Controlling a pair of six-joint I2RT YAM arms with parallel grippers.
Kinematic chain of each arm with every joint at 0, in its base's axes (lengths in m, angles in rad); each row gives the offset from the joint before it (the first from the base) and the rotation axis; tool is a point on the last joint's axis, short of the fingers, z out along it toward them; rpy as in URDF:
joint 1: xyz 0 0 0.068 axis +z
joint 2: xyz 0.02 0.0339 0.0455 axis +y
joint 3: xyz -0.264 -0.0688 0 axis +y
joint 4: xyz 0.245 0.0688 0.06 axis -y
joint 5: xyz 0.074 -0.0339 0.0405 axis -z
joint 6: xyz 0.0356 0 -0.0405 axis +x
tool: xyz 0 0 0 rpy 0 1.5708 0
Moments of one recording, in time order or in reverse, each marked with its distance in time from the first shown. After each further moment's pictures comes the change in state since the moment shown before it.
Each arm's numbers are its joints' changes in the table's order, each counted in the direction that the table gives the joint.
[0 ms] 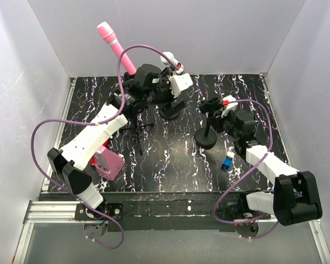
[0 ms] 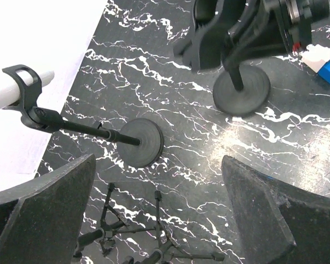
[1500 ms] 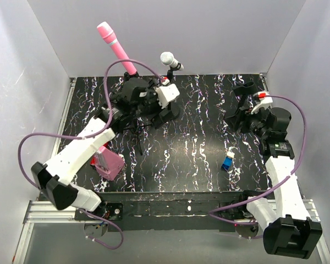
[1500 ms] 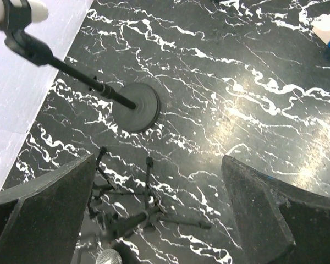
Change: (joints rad) left arm 0.020 -0.157 0.243 0.055 -0.066 -0.041; right arm -0.356 -0.305 -0.187 -0.555 -0.176 0.156
